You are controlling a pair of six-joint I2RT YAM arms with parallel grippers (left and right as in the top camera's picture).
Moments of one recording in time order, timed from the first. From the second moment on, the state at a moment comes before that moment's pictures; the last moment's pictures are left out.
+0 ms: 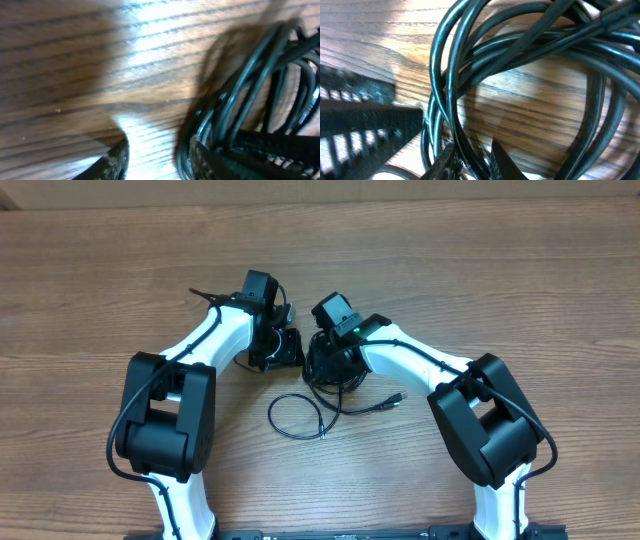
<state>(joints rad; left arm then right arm) -0.25 2.04 1.30 -0.72 0.36 -0.26 0.62 2.07 1.37 -0.57 -0.21 0.54</state>
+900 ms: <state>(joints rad) -0.30 2.01 1.25 -0.60 0.28 -0.34 0.61 2.07 1.37 -0.57 -0.17 0.56</state>
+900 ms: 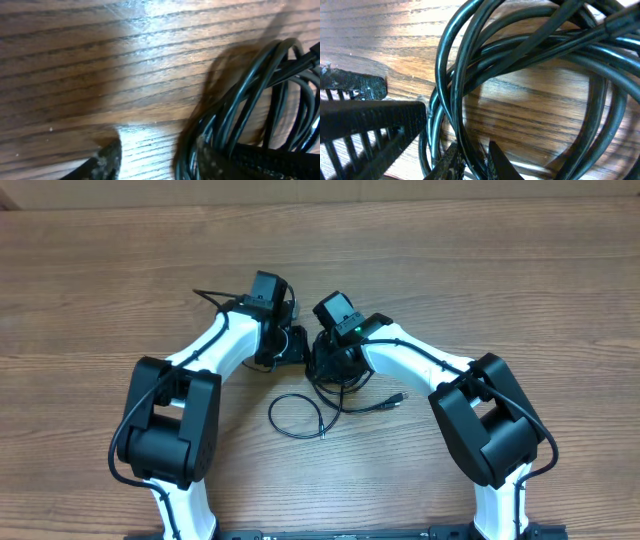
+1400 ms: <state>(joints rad) -0.31 2.00 1.24 -0.59 0.31 -0.33 0.58 2.07 1.37 -0.57 -0.18 0.57</state>
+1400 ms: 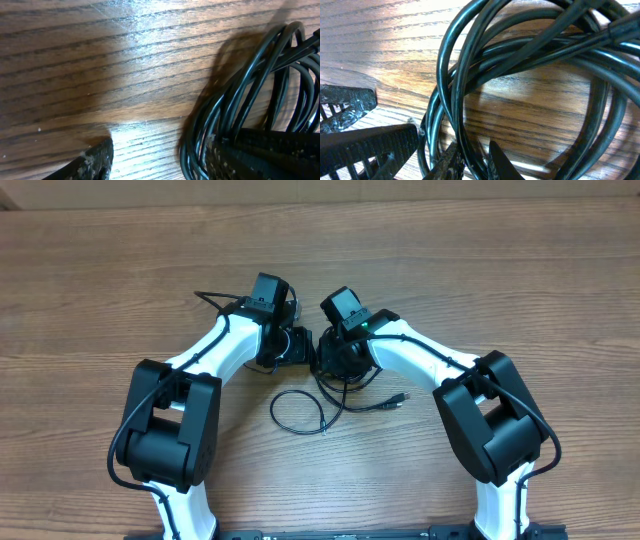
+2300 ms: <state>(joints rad) -0.25 1.93 1.21 -0.90 0.25 -0.39 0.55 1.97 1.37 -0.60 -0.21 0.50</state>
